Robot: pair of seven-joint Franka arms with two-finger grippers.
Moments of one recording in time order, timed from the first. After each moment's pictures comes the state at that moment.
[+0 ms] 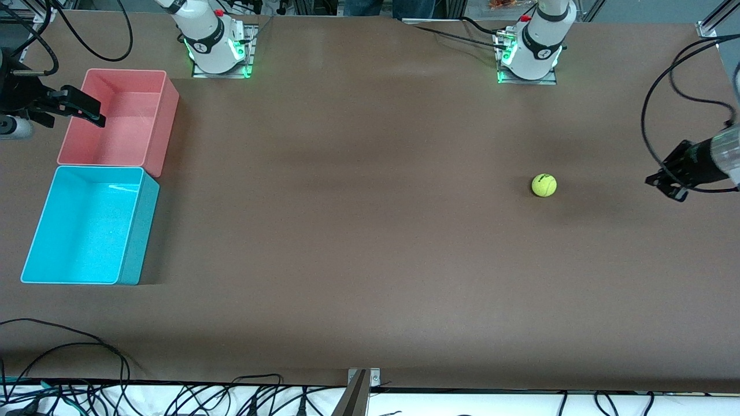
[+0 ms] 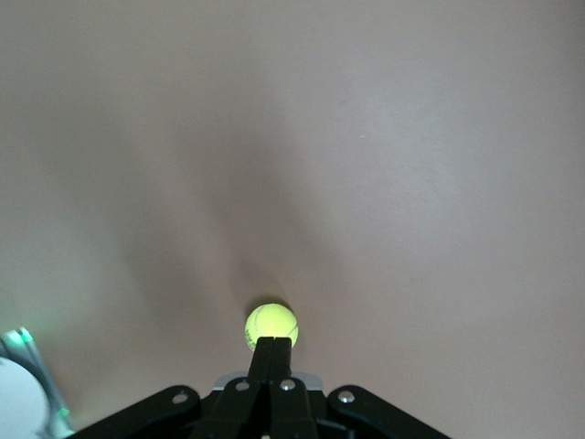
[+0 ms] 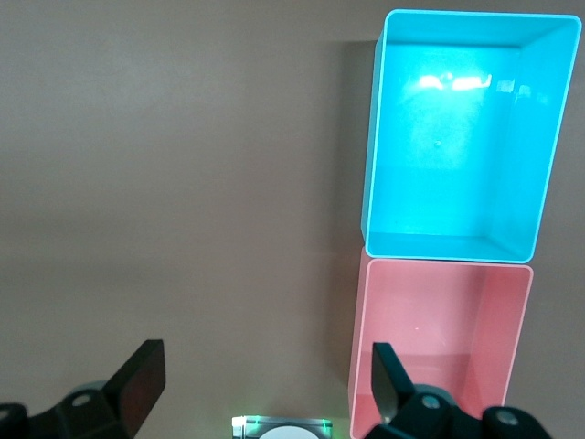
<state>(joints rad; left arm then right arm) 0.19 0.14 -0.03 -1.78 -0.02 1.77 -1.09 -0.02 -0.01 0.03 -1.57 0.00 1.47 -0.01</state>
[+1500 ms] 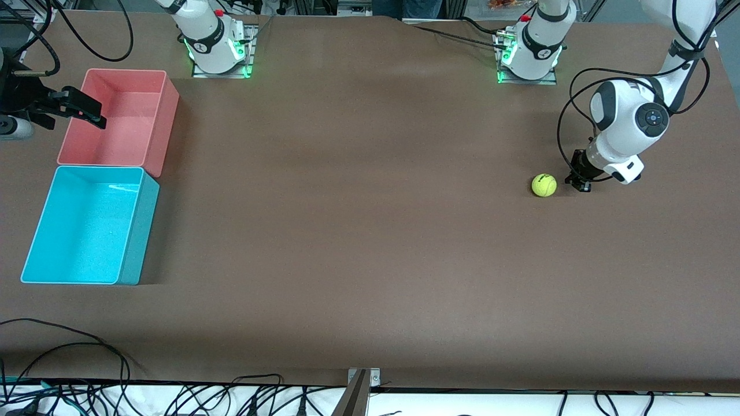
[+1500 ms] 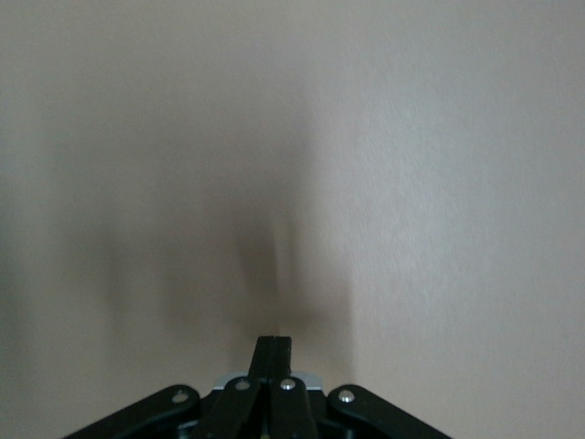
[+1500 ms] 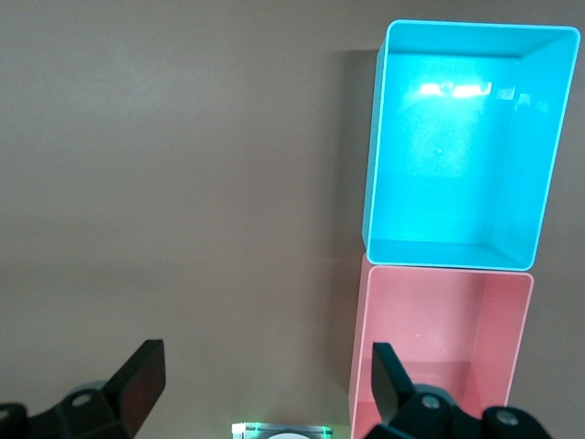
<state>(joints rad) 0.20 0.19 -0.07 -2.55 0.04 2.71 -1.45 -0.02 -0.01 0.03 -1.57 0.00 1.49 -0.01</state>
